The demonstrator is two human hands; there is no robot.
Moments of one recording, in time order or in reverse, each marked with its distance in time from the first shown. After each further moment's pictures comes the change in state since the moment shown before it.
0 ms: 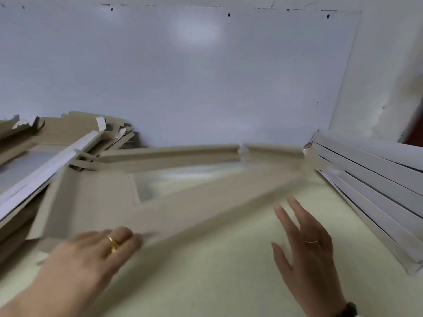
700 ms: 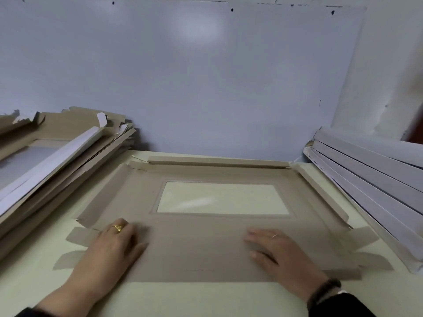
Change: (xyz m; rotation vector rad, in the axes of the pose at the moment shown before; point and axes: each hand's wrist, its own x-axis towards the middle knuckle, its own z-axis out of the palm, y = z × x) left_hand 0.028 0.010 0.047 -0.401 -0.003 -0.400; right_hand 0.003 0.018 0.034 0.246 -0.723 0.053
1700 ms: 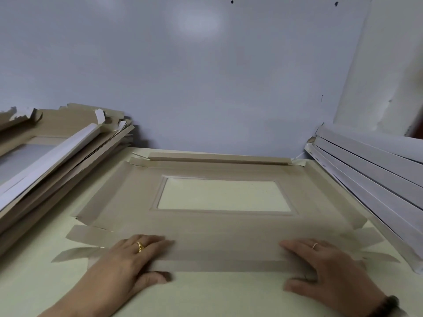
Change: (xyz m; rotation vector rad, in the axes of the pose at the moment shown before) left_hand -0.010 0.023 -0.006 0.117 -0.114 0.428; right_hand -0.045 0.019 -0.038 -0.337 0.099 -0.046
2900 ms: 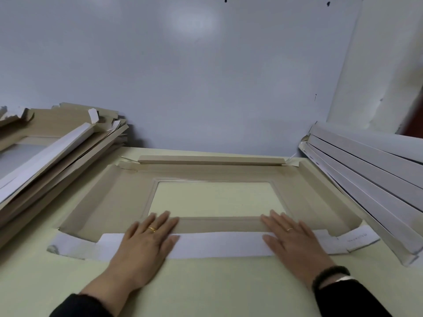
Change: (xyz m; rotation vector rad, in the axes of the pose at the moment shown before) left_hand 0.042 0.011 0.035 -0.042 -0.194 -0.441; right_hand 0.037 0.005 0.042 0.048 -0.258 0.302
